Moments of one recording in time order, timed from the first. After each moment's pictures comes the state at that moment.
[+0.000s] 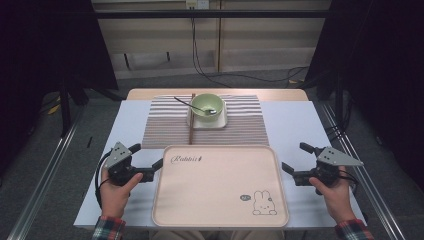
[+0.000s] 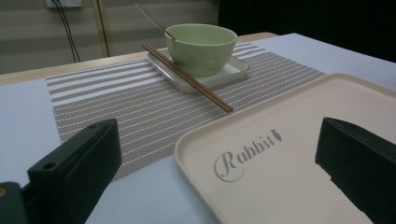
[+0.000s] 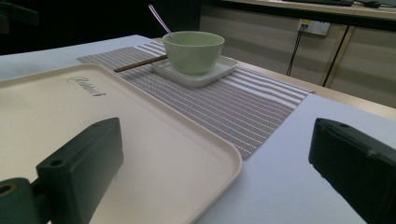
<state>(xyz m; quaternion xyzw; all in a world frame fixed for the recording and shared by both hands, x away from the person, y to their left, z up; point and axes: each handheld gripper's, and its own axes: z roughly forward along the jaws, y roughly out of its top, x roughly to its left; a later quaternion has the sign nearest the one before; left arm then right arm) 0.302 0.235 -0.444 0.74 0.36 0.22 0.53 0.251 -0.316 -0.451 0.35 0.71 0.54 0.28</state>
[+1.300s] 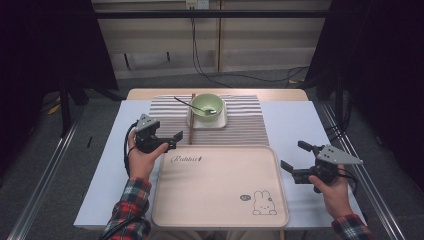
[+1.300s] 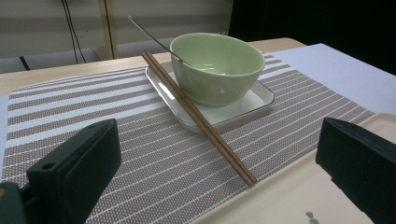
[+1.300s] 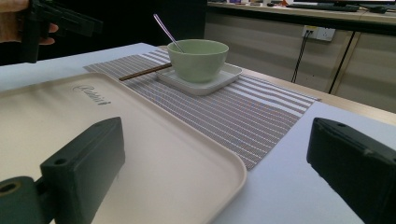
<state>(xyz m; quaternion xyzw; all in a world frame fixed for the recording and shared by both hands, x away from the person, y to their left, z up) 0.386 0.175 -0.437 0.73 0.41 0.19 0.51 0.255 -0.314 -0.449 0.34 0.71 0.55 0.27</state>
